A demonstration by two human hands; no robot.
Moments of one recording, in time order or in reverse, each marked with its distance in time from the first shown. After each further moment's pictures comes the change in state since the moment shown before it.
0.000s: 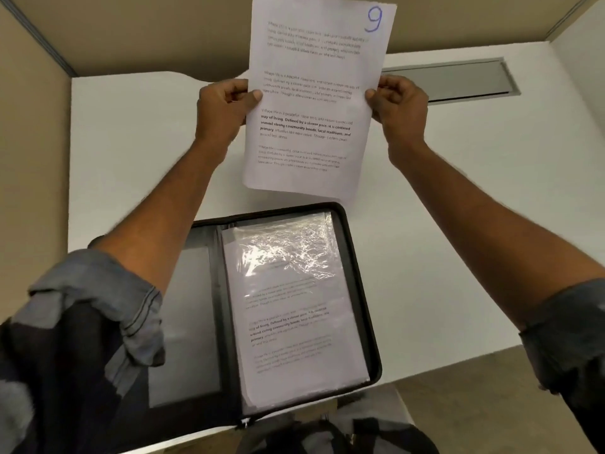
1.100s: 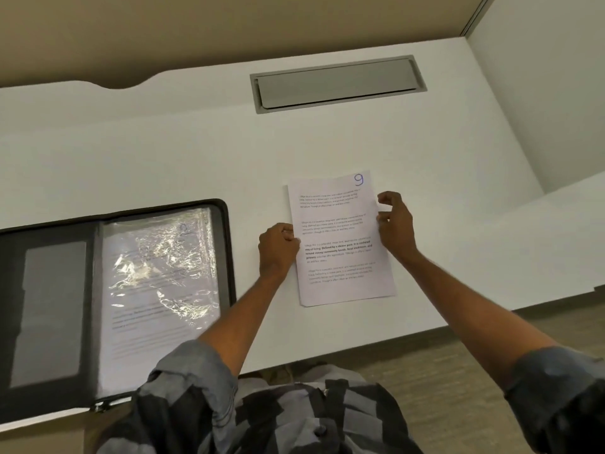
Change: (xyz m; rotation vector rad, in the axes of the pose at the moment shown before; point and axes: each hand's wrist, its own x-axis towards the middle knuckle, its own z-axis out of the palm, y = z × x) left_hand -0.225 -0.066 0.360 0.423 0.040 -0.369; right_hand -0.049 0.166 -0.352 -0.631 -0.097 0.055
